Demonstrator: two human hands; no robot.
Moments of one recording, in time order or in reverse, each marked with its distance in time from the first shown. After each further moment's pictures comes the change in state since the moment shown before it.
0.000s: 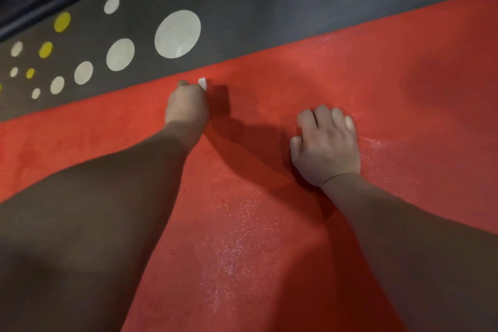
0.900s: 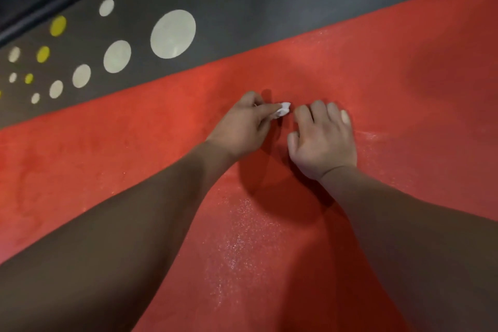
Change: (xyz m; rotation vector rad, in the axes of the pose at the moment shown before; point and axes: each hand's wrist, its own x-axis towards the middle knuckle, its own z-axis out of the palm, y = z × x) left_hand -0.079 0.062 -0.004 -0.393 -0.192 0.723; right_hand -0.002 0.001 -0.004 0.038 -0.029 0.004
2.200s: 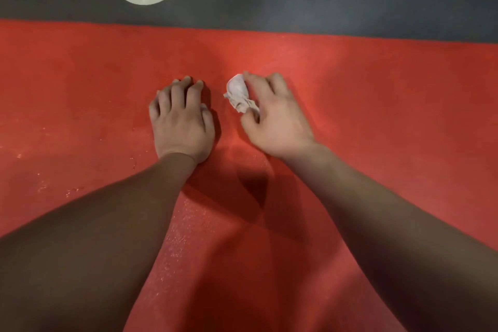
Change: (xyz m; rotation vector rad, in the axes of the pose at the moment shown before) left_hand -0.048 -0.039 0.044 0.292 0.485 -0.518; right_hand 0.047 -0.034 -0.019 0.380 -0.260 -0.161
